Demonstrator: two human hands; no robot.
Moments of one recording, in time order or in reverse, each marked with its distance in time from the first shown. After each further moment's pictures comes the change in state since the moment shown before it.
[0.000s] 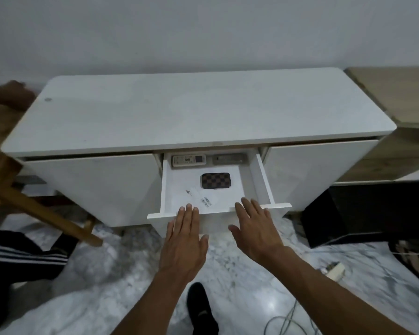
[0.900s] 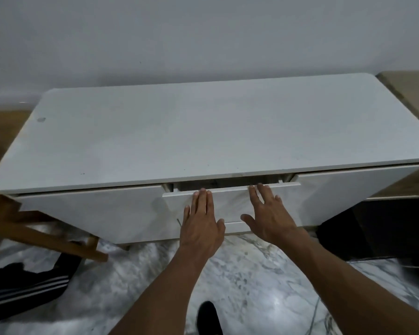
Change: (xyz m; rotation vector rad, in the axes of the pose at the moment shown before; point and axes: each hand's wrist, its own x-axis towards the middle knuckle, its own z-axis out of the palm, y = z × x) left_hand 0.157 -0.025 -0.025 -0.056 -0.110 -0.062; right_hand 0.149 0.007 -0.037 -0.032 -0.043 0.032
